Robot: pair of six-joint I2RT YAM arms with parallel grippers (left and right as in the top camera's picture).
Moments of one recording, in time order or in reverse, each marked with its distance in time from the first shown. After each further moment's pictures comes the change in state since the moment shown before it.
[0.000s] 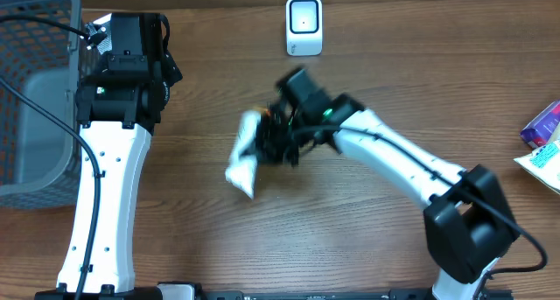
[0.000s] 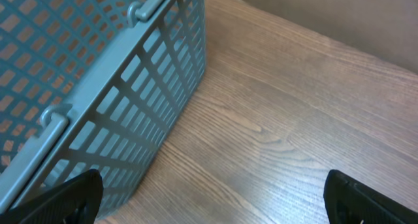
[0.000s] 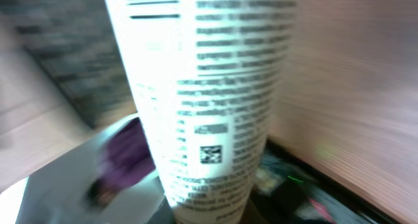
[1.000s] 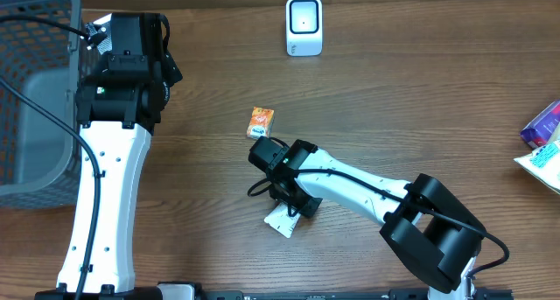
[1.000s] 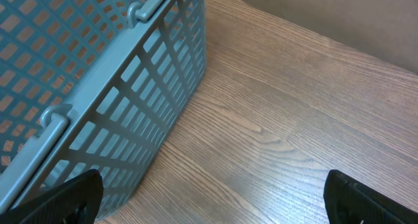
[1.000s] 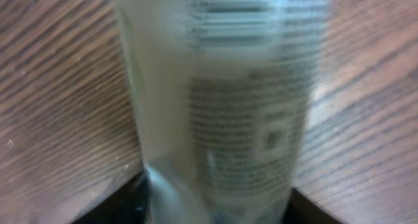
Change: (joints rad) left arm 0.000 0.000 0.000 -0.001 0.000 0.000; right arm 0.273 0.076 -0.122 -0.471 0.882 0.267
